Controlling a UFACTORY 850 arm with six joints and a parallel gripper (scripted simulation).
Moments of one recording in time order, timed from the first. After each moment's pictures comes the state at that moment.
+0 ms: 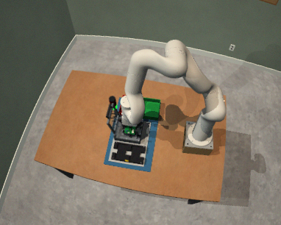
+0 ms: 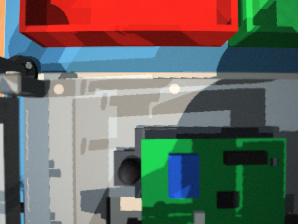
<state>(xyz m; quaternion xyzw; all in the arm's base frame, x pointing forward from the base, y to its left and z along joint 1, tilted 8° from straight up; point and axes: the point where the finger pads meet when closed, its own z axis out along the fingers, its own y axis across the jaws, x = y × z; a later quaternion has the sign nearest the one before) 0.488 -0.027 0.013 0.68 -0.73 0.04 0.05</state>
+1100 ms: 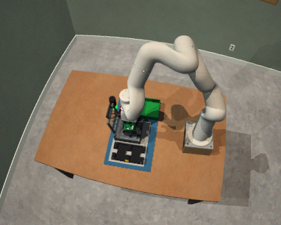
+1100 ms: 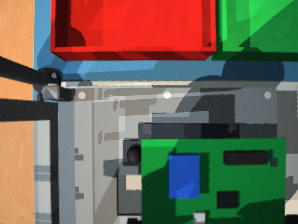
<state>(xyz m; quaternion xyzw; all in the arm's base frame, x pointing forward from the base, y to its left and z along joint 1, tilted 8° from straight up) 0.489 -0.018 0.074 0.68 -0.73 0.04 0.05</state>
